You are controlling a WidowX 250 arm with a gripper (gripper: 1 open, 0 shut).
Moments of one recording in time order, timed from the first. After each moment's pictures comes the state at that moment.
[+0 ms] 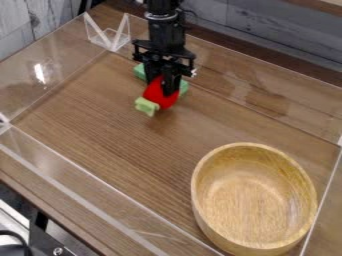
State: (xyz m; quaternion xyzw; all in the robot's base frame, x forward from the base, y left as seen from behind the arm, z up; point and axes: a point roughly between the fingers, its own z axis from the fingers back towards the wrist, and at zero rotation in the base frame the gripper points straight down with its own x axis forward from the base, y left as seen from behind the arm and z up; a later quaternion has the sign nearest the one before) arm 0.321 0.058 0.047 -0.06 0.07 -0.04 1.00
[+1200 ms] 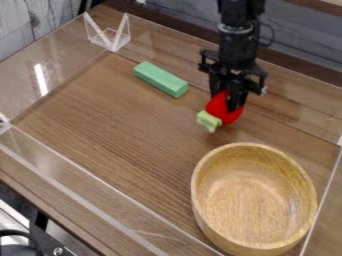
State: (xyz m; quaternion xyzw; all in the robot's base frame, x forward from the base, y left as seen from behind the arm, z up) arm 0.343 -0.030 0.044 -0.06 0.05 -0.11 0.99
